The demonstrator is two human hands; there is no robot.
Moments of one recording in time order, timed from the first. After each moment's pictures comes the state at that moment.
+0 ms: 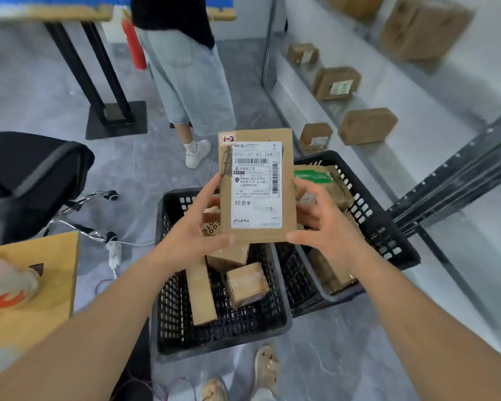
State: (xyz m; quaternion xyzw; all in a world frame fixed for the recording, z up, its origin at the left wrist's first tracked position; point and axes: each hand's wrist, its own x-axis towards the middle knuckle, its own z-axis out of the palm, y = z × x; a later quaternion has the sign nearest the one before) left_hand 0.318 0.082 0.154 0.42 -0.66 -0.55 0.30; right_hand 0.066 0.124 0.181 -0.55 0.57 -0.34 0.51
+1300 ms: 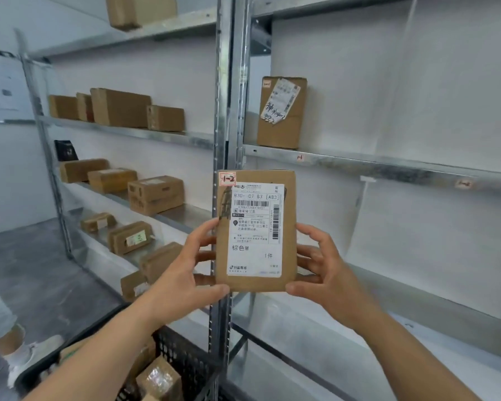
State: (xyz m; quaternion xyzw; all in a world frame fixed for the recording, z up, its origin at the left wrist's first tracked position) left_hand -0.090 0.198 0.359 0.01 -0.83 -0.49 0.27; right_hand -0.252 0.401 0.373 -0.47 0.65 -0.58 0.17
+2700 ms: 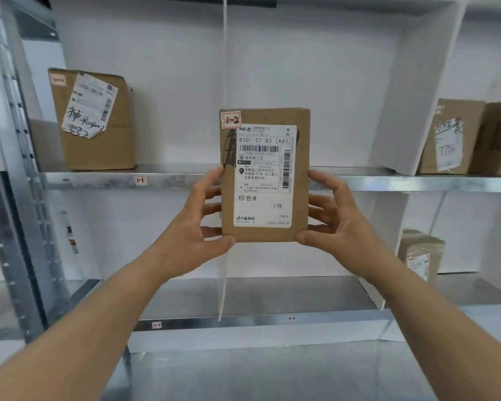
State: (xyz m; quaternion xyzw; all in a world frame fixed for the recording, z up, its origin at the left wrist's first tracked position) left_hand -0.344 0.268 0.454 -0.31 -0.79 -0.48 0.21; right_hand -0.348 0.521 0.460 -0.32 0.74 -0.57 -0.14
